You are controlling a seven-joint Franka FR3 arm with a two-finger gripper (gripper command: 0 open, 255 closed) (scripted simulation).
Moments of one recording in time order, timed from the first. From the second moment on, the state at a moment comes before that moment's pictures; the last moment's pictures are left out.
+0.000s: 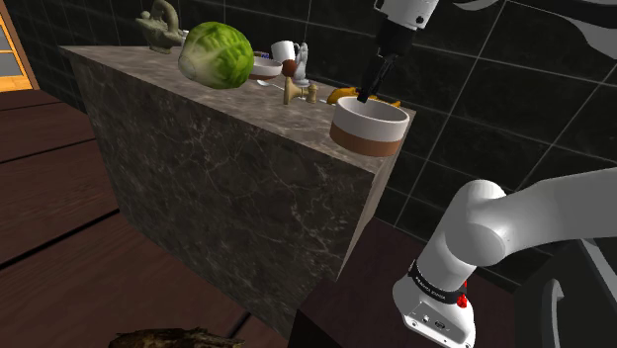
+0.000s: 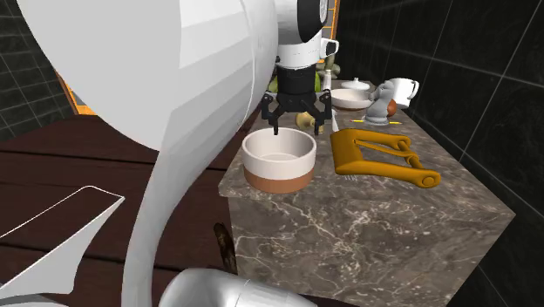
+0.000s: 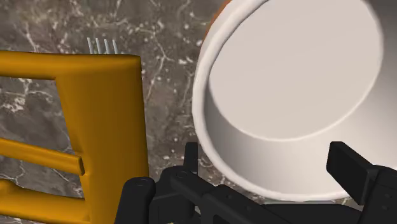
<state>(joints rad) 0.00 -0.82 -0.02 -2.26 -0.03 1.63 -0.17</state>
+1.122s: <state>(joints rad) 0.04 -0.12 0.02 -1.70 -0.24 1.61 -0.39</state>
